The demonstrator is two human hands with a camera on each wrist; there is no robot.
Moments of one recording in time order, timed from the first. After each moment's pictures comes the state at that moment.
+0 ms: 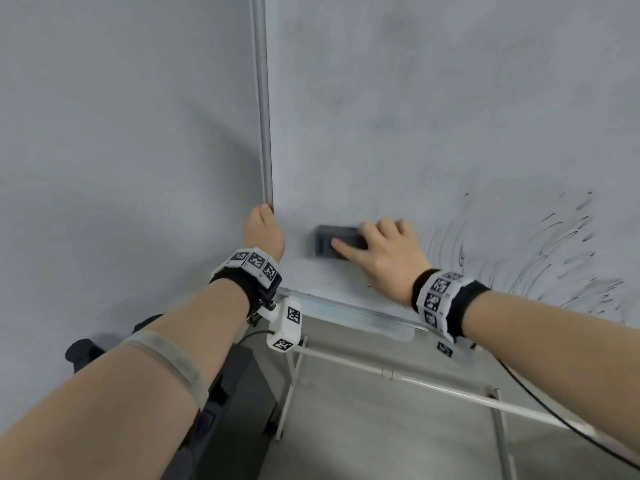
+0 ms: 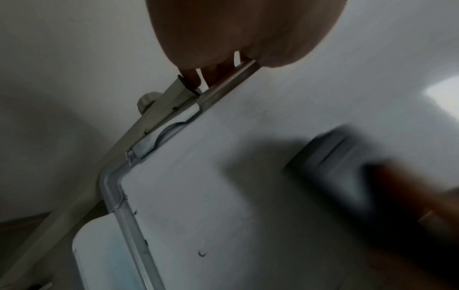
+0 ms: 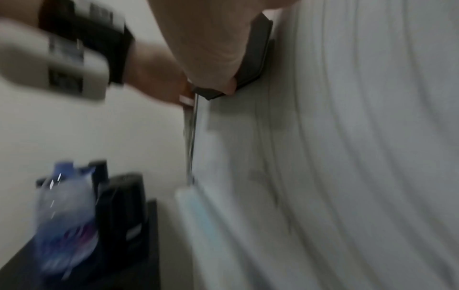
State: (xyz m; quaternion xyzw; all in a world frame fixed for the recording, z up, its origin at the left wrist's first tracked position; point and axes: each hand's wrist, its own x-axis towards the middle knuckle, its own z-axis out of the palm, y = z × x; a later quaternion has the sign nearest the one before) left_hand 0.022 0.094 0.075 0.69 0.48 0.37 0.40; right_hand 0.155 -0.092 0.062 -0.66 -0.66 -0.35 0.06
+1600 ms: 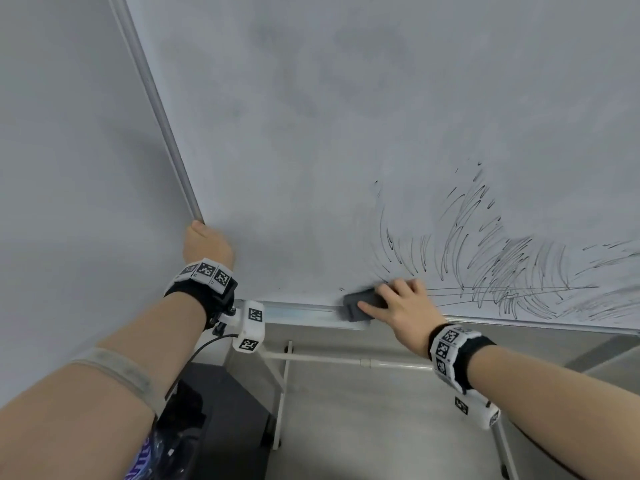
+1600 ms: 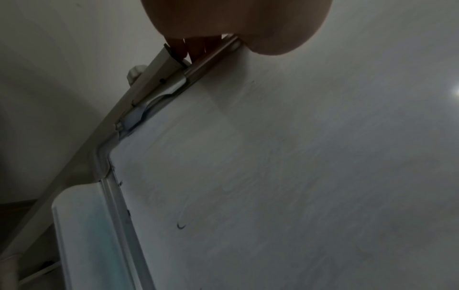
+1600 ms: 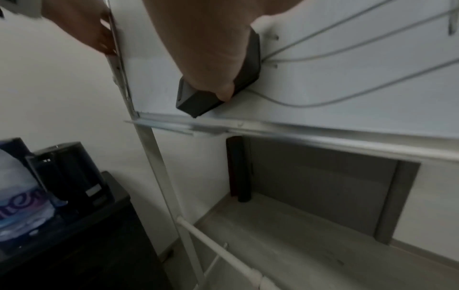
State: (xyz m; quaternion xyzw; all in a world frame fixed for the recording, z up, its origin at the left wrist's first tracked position) left_hand 0.041 0.082 0.071 0.65 0.56 0.41 0.30; right_hand 0.189 -0.233 -0.044 -0.75 -0.61 -0.24 -0.01
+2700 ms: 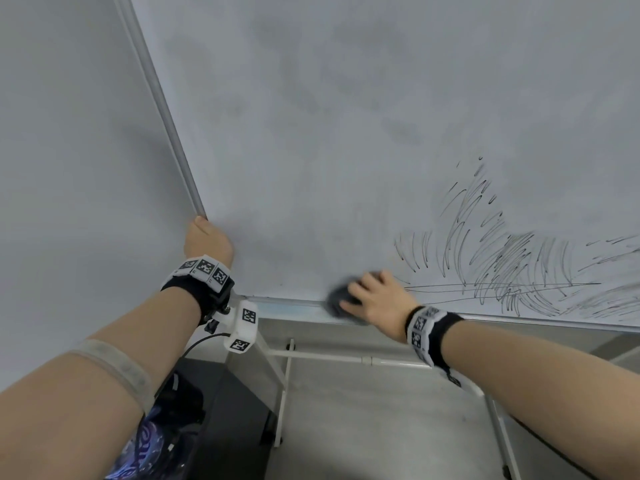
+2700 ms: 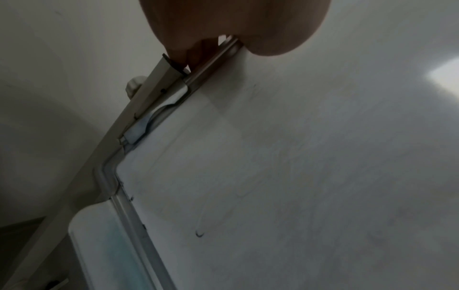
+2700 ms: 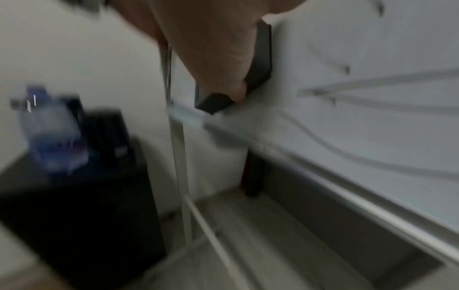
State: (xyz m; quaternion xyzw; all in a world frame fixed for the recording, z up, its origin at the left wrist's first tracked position) left_hand 0.036 0.078 0.077 0.68 0.55 0.39 0.29; right_hand 0.180 -0.196 -0.025 -0.67 -0.69 -0.26 -0.06
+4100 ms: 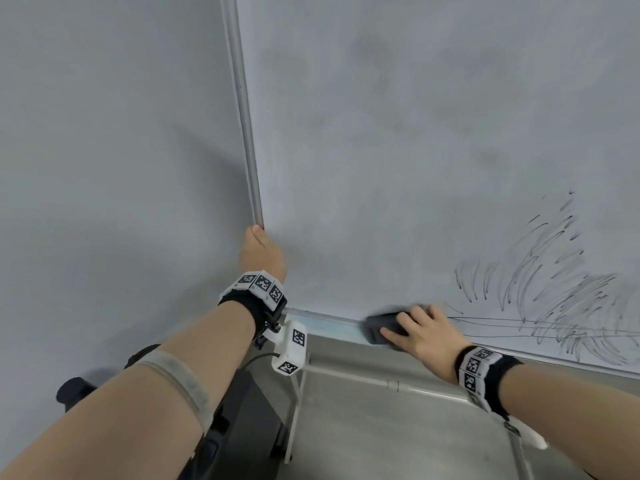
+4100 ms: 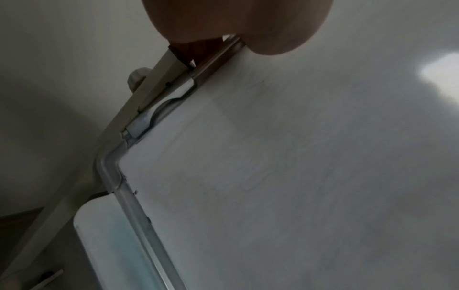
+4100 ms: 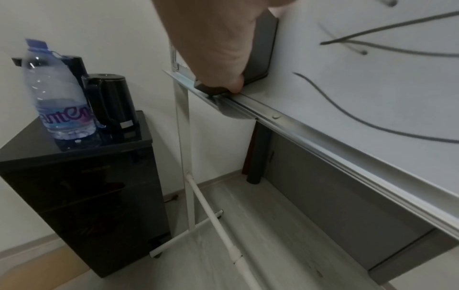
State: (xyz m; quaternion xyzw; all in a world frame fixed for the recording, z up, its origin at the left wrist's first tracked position) left_hand 0.035 0.090 0.064 0.69 0.51 0.39 0.33; right_hand 0.181 -0.189 -0.050 -0.67 -0.69 -0.27 -0.09
